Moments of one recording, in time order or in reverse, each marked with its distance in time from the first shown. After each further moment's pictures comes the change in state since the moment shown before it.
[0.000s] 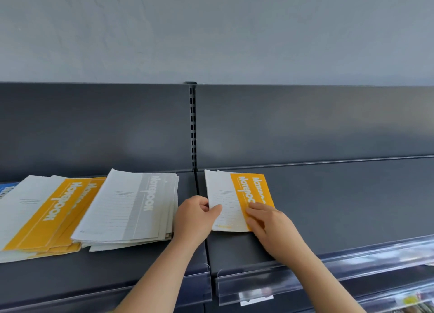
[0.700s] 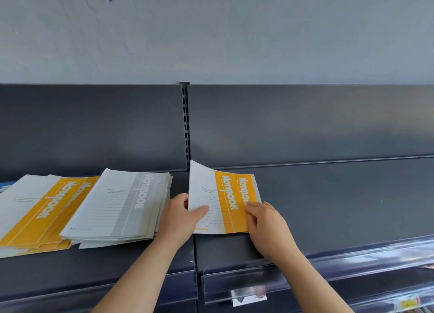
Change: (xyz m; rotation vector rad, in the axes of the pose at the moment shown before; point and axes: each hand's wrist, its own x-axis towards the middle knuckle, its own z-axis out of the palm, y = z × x) left_hand 0.002 -0.012 0.000 -0.126 0.013 0.001; right_hand 0.000 0.006 0.002 0.024 0.112 0.078
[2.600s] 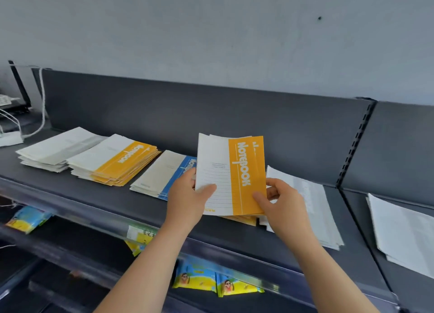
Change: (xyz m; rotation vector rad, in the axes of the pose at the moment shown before) left_hand -0.065 -0.098 -0.292 -0.034 0.457 -0.012; right_hand 0.007 -0.303 0.093 0.516 -0.105 -0.132
